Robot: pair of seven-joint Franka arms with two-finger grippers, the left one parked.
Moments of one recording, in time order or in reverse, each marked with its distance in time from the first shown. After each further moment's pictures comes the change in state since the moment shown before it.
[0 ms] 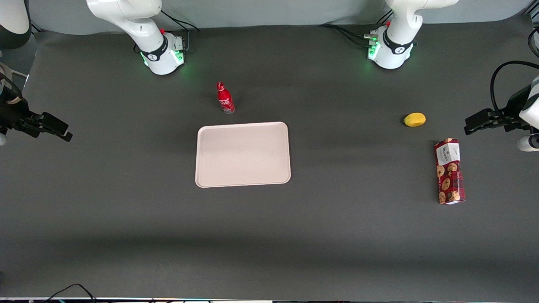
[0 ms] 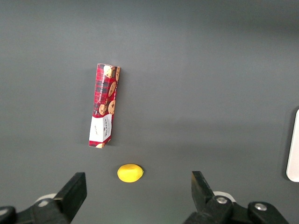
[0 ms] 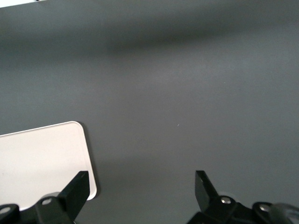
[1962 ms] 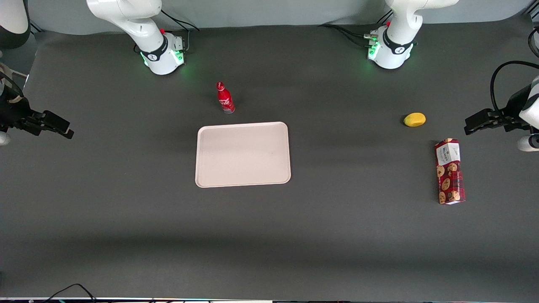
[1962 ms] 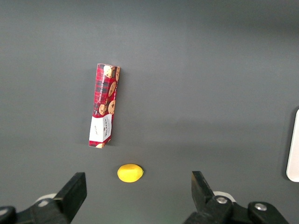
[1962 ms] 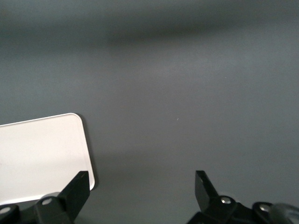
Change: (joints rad) arm -0.001 0.004 0.007 0.010 0.000 -0.042 -0.023
